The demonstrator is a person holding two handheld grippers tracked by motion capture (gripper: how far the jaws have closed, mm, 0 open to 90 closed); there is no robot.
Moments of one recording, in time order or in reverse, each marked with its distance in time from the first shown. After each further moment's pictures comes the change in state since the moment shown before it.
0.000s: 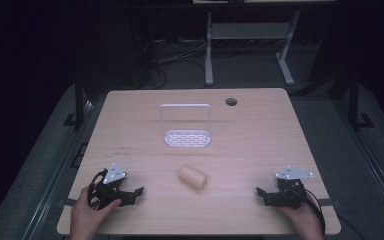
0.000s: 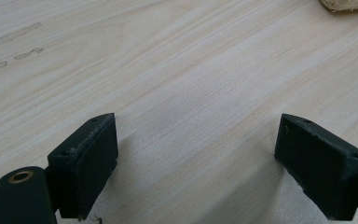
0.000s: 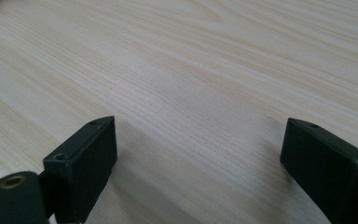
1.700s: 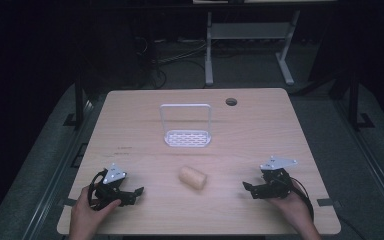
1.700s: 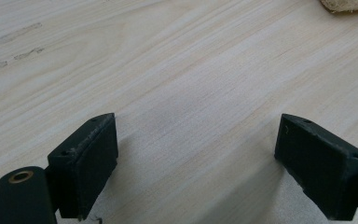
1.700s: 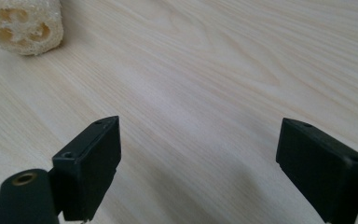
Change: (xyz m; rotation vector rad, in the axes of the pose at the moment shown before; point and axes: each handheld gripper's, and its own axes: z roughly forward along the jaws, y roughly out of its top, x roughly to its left) left arm 0.000 0.000 0.000 0.000 0.000 0.000; right arm 0.023 0.044 0.008 0.015 0.110 -0.088
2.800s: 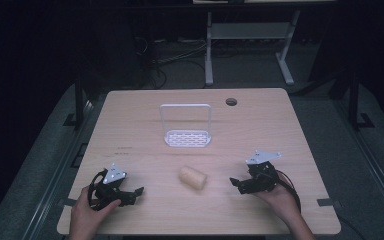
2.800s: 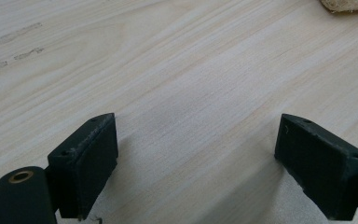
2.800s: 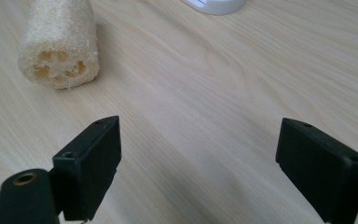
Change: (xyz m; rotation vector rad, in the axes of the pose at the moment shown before) left arm 0.000 0.000 0.000 0.000 0.000 0.000; right arm 0.018 0.031 0.017 -0.008 0.055 -0.069
